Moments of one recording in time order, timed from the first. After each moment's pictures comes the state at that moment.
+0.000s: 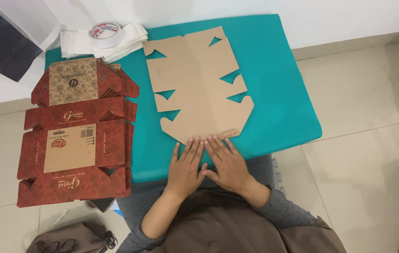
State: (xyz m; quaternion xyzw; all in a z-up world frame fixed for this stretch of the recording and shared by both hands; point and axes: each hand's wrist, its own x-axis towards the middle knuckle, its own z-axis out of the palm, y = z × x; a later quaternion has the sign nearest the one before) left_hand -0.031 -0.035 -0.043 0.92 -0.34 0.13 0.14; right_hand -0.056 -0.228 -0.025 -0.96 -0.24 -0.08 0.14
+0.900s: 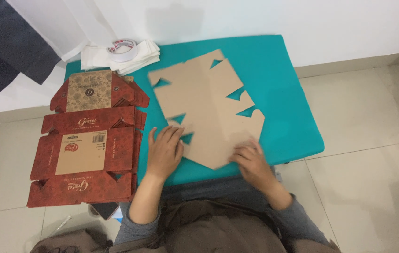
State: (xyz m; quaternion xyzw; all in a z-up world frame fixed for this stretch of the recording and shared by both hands) left_hand 0.039 0.009 0.016 0.95 -0.24 0.15 0.12; right_hand -0.042 -0.291 -0.017 -0.94 -0.20 -0.16 0.21
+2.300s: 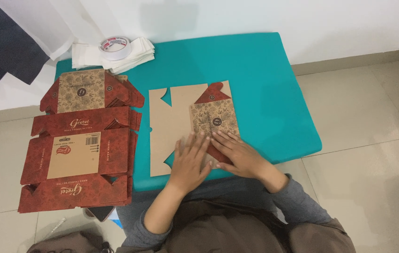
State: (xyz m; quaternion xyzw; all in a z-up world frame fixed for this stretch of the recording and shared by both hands) left_hand -0.001 -0.051 0.018 0.94 -0.32 -0.02 0.15; right_hand 0.002 -0.276 0.027 -0.93 -0.31 0.09 0.17
